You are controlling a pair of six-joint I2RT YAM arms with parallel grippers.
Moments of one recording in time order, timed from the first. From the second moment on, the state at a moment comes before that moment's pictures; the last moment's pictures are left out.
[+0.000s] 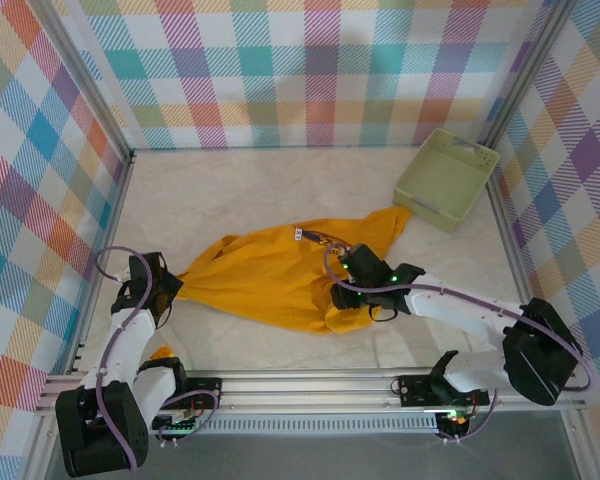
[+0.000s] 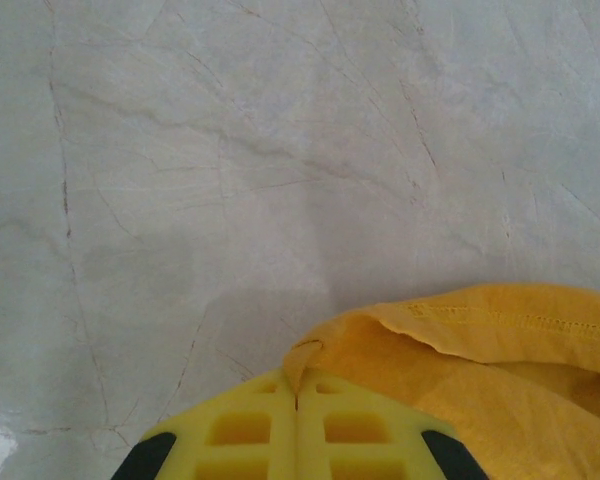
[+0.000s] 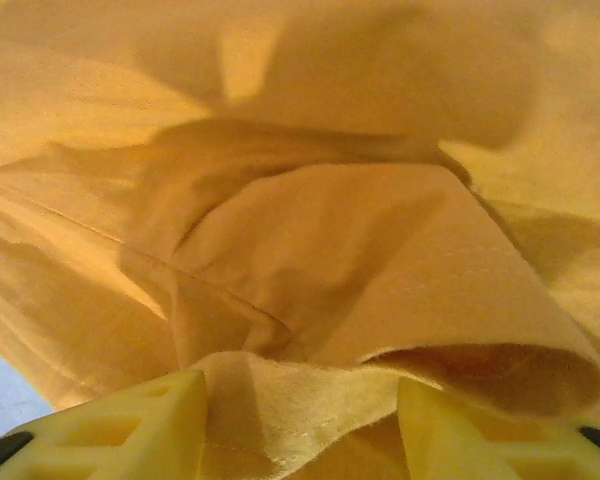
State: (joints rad) left arm 0.16 0.94 0.44 -0.42 -0.11 -0.80; right arm 0.83 1.30 0.78 -0.53 0.06 0.48
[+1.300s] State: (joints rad) left arm 0.31 0.93 0.99 -0.42 0.21 -0.82; right arm 0.41 0.96 1.44 -0.84 0.11 0.25
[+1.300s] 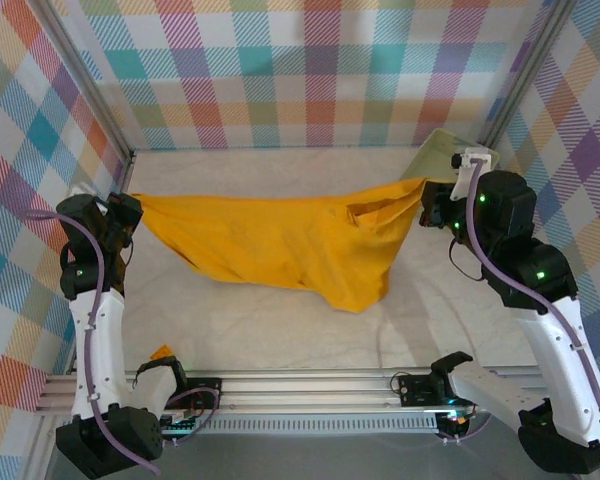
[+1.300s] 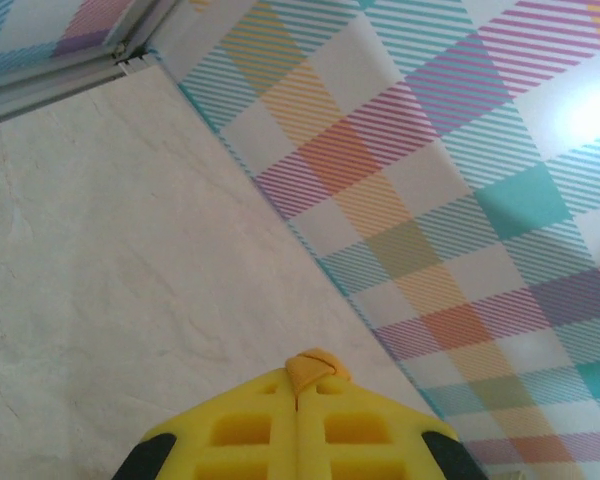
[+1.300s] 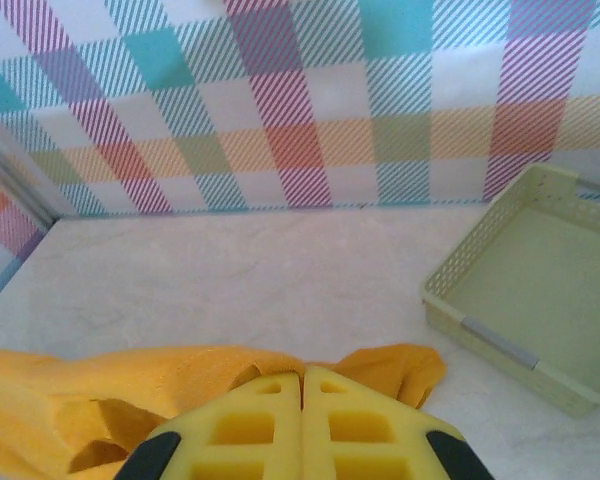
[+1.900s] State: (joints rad) left arm 0.32 1.26 0.67 -0.39 0.24 -0.81; right arm 0.41 1.37 0.90 -0.71 0.04 0.44
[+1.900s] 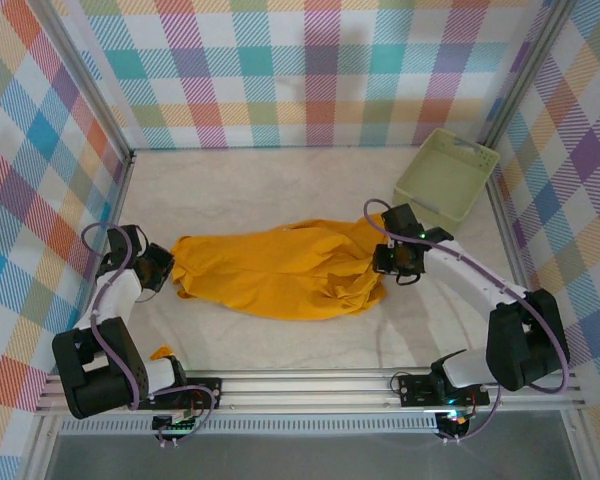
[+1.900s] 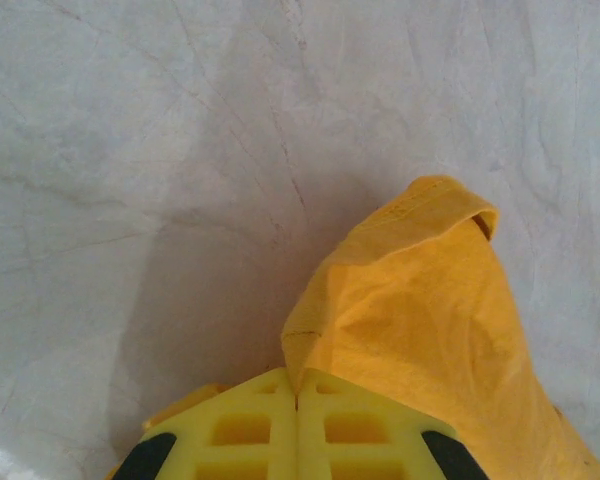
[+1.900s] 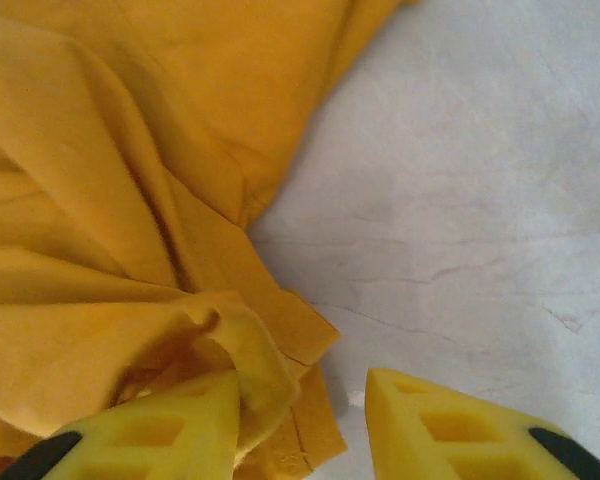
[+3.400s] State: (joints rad) left arm 0.27 1.19 0.64 -0.37 0.20 -0.79; right arm 0.71 1.54 0.99 -0.78 0.27 0.67
